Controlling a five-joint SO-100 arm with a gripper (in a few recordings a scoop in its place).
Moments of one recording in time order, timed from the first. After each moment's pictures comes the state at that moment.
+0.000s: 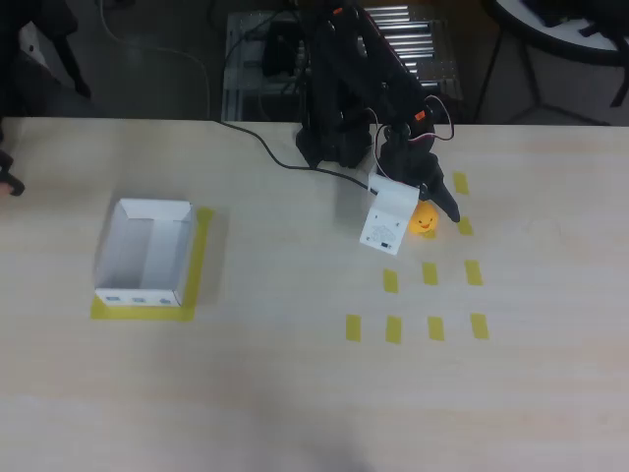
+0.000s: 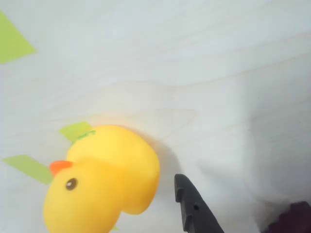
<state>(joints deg) -43.2 107.9 131.1 64.5 -26.8</state>
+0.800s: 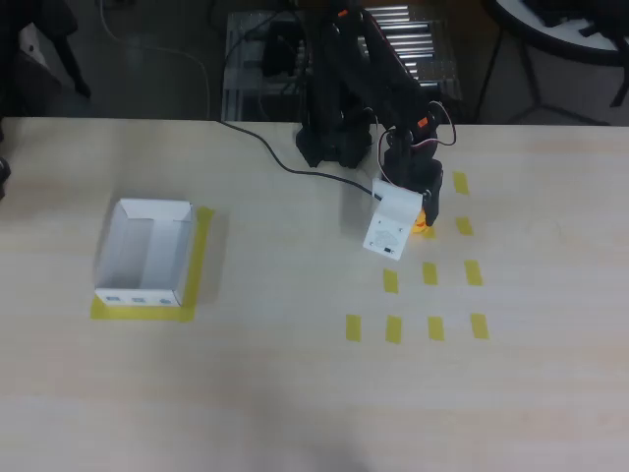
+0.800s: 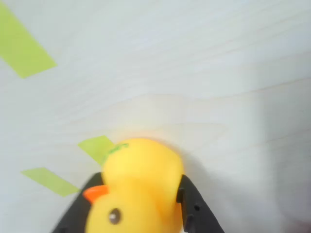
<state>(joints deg) -43.8 104.6 131.8 58.2 -23.1</state>
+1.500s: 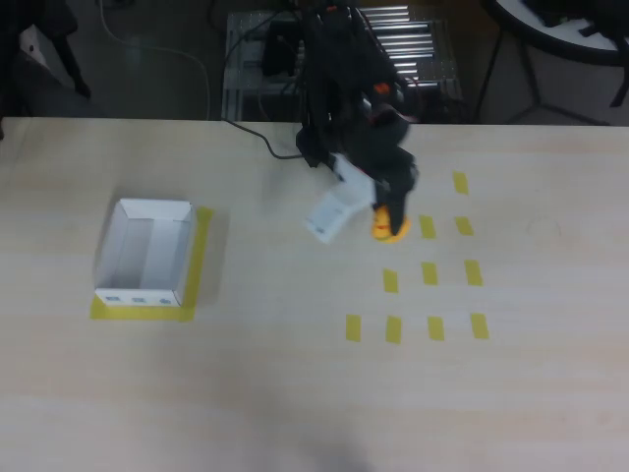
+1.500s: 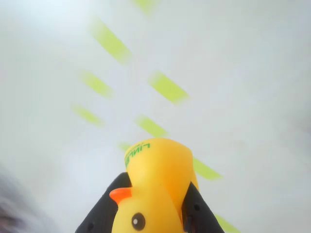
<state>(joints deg) -17.3 117.8 106.7 74.4 -15.7</state>
